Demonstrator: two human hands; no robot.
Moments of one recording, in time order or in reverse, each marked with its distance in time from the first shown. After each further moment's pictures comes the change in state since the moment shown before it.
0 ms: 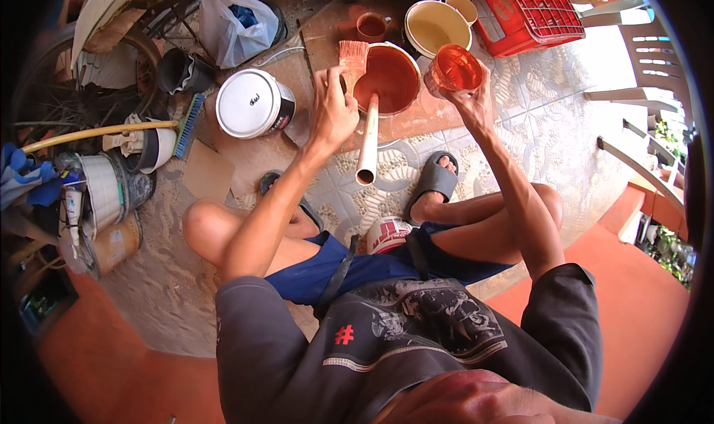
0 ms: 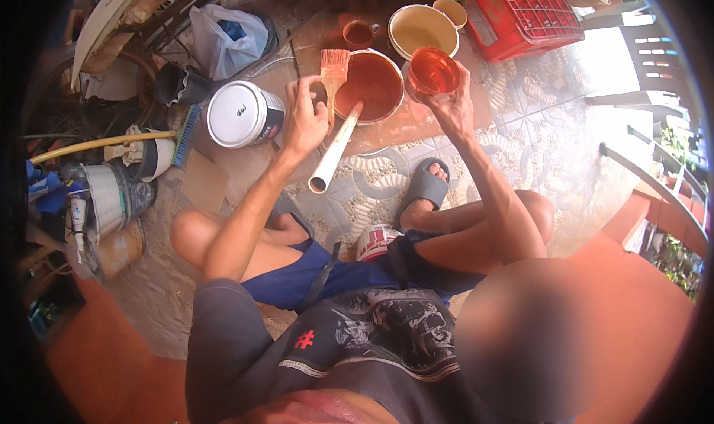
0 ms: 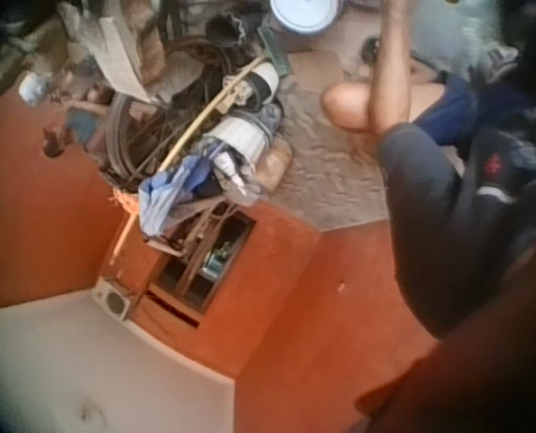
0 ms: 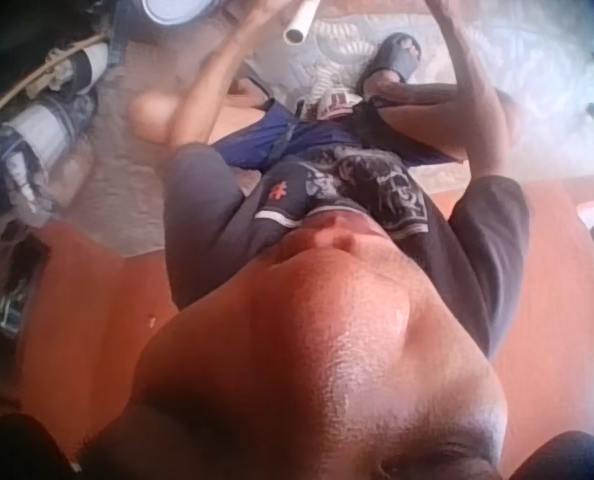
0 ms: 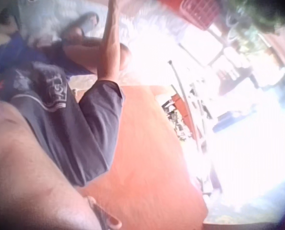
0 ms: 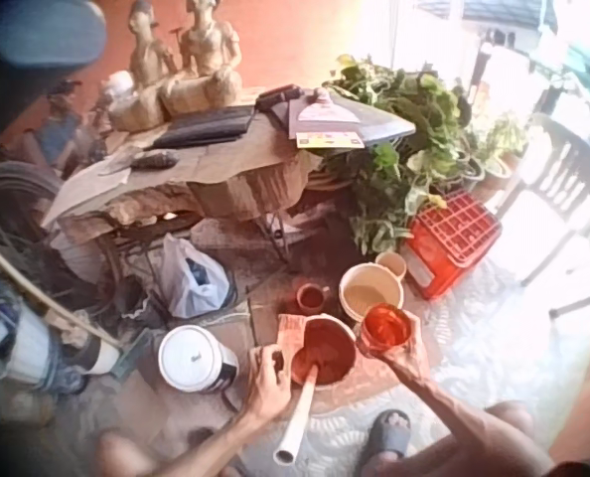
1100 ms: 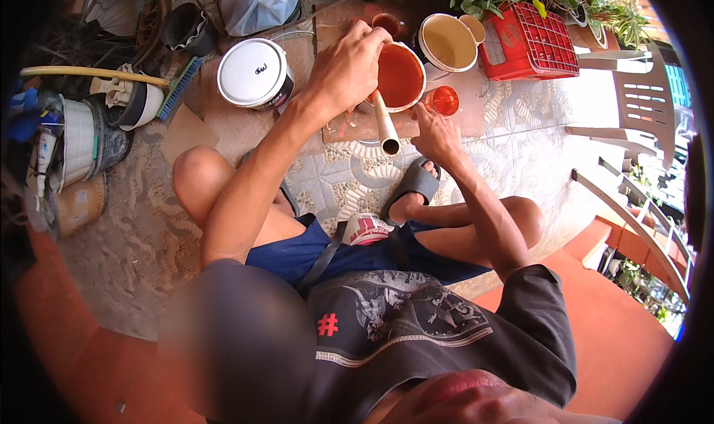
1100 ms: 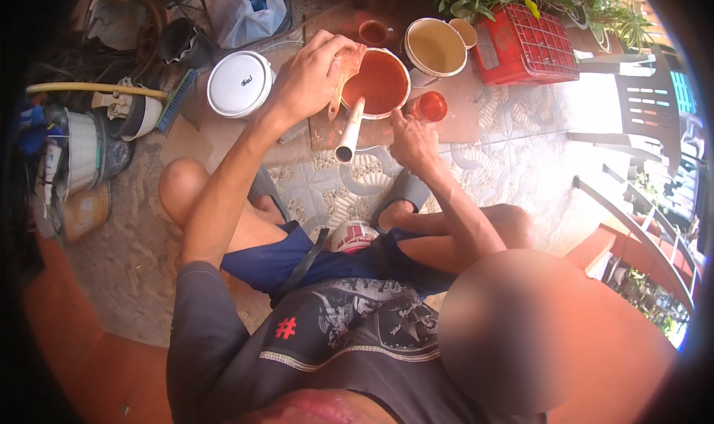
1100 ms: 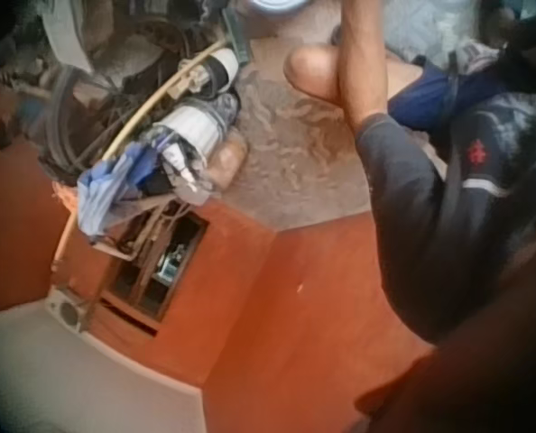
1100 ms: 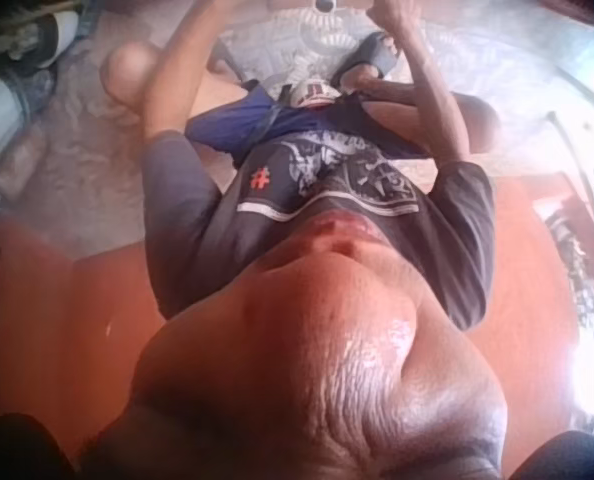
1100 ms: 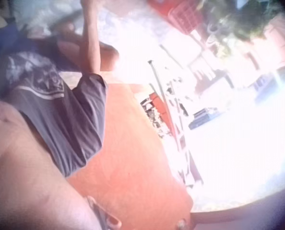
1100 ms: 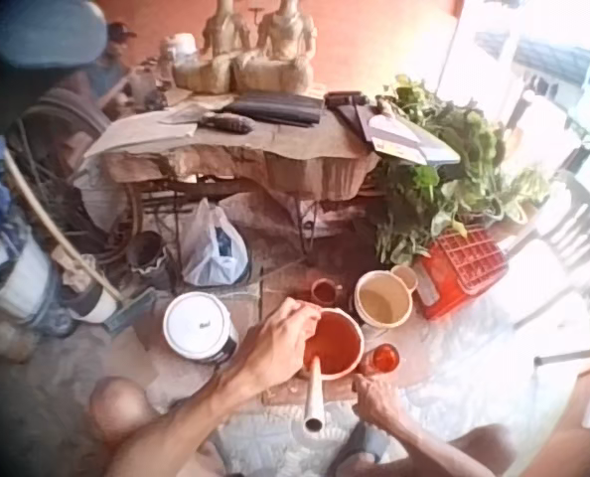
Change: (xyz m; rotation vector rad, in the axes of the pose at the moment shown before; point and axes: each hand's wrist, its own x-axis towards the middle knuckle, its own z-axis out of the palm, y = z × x) left_hand 0.031 0.064 -0.081 -0.007 -0.117 0.076; right_hand -0.050 -0.051 0.048 -0.963 -0.669 0.004
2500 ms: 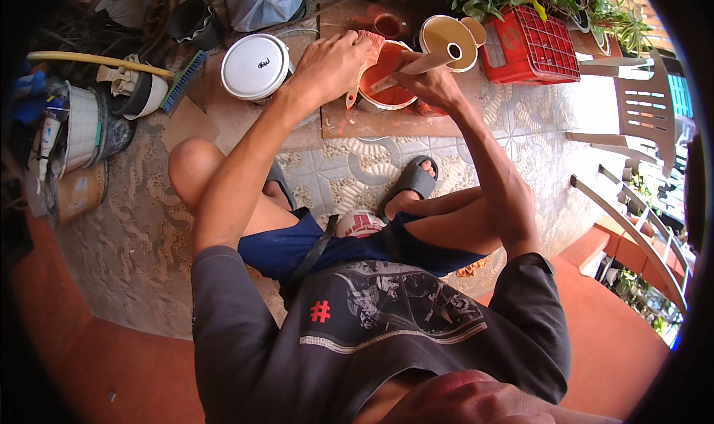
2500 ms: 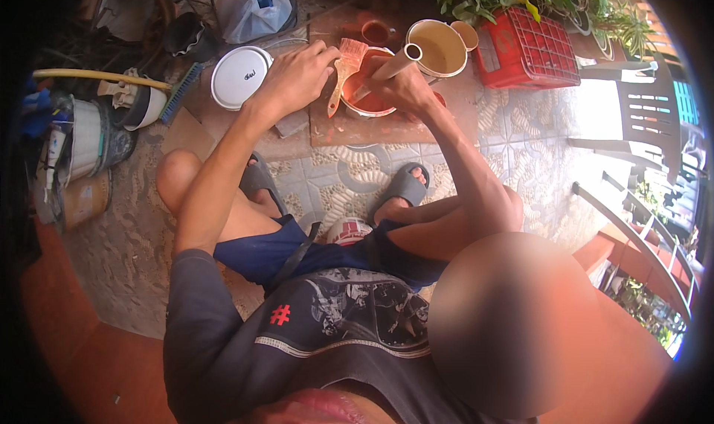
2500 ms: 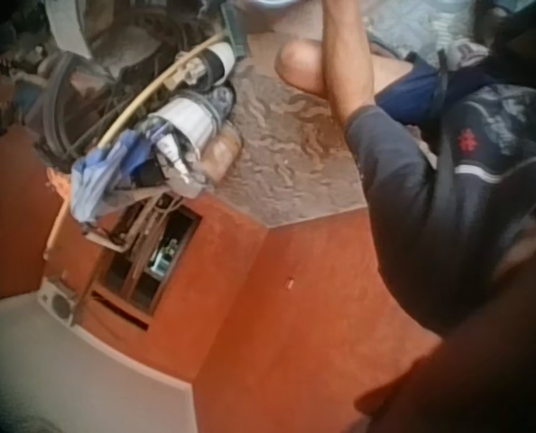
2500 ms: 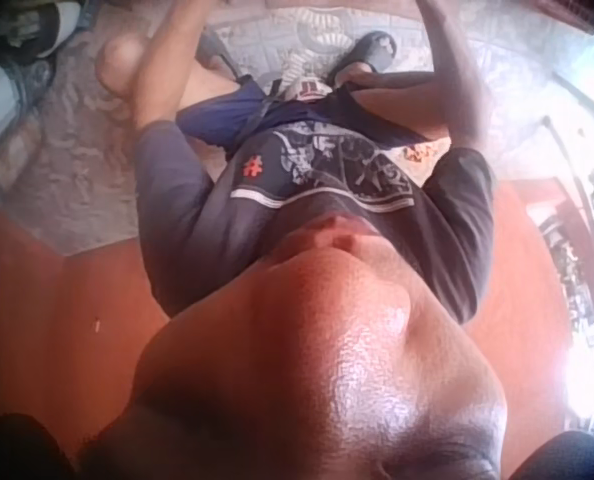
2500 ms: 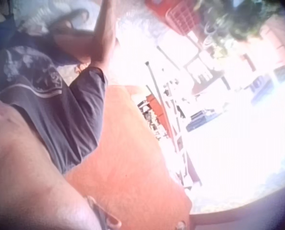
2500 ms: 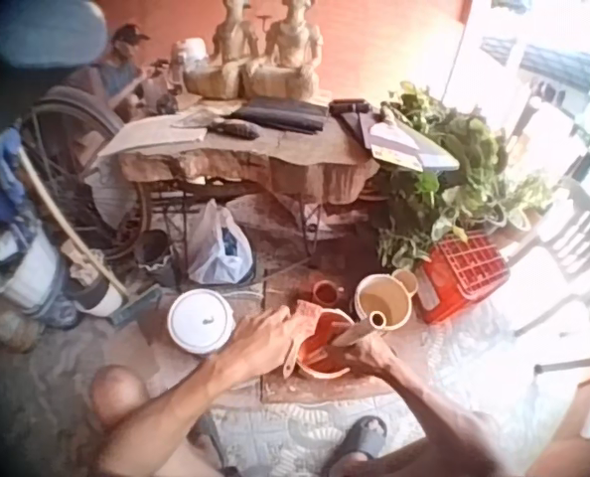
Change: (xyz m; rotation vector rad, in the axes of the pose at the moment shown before) left_hand -0.007 -0.026 -0.004 0.395 -0.149 0.136; right_hand 0.055 -0.018 -0.082 0.520 0.169 -0.546
